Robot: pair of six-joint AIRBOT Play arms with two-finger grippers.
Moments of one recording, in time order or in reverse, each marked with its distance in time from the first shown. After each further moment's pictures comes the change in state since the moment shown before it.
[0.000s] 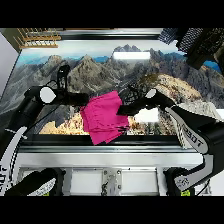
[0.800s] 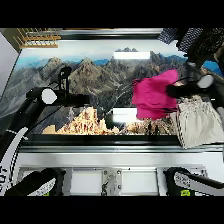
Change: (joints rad) left arm -0.011 0.002 -0.012 0.000 0.000 -0.006; right arm -0.514 0.413 0.021 -0.584 0.003 0.340
